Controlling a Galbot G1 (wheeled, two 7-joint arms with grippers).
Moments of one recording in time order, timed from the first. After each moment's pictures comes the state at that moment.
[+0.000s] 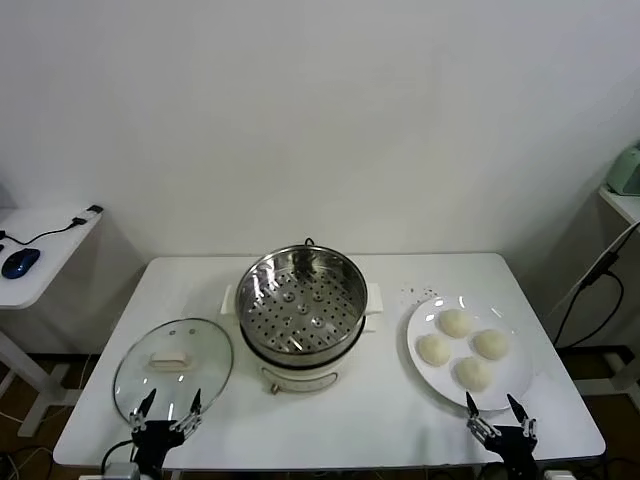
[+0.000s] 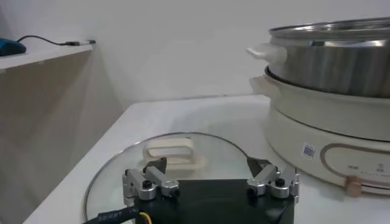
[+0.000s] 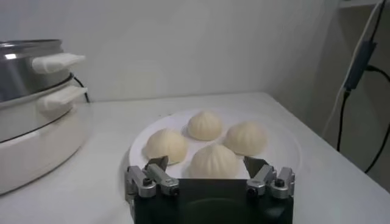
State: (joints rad) left arm 1.74 -1.43 -0.70 -1.98 -0.13 0.11 0.04; right arm -1.69 1.20 0.69 1.92 0.40 -0.07 0.02
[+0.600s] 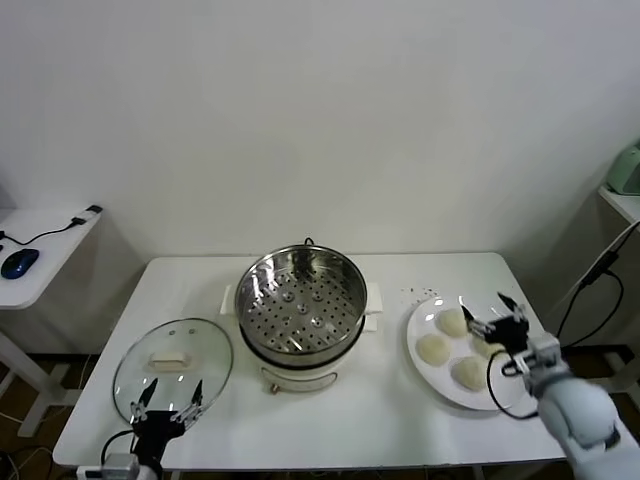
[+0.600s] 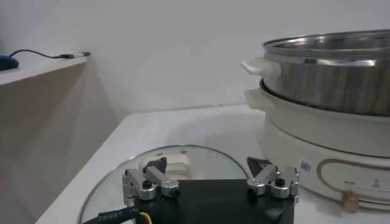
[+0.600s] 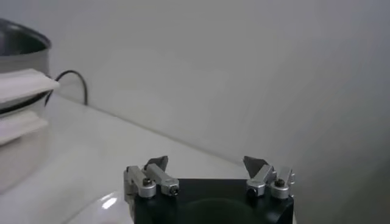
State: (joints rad) left arm 1.72 -1.41 -0.69 -2.00 -0.14 0.12 0.04; right arm -0.88 0.68 0.19 1.66 0.30 -0.30 -0.27
